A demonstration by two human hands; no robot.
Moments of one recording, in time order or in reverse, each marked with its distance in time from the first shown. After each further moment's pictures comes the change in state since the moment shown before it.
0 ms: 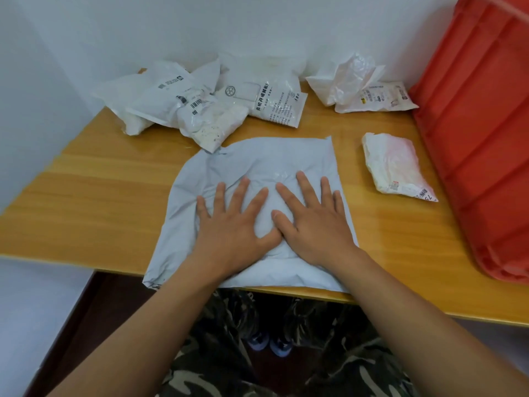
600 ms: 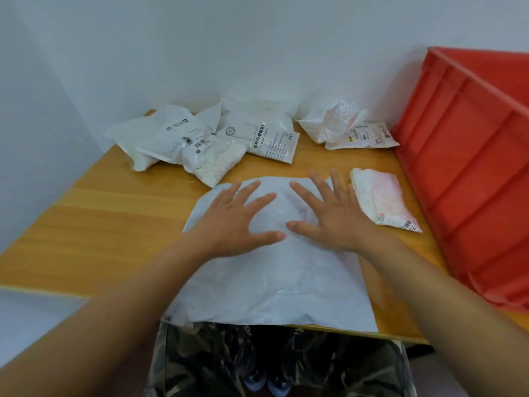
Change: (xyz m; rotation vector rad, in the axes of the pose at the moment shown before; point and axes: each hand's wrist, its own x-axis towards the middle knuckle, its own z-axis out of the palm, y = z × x) left_hand 0.043 -0.010 -0.060 -0.068 -0.068 0.261; right_hand 0.031 0.039 -0.067 -0.105 -0.035 -0.113
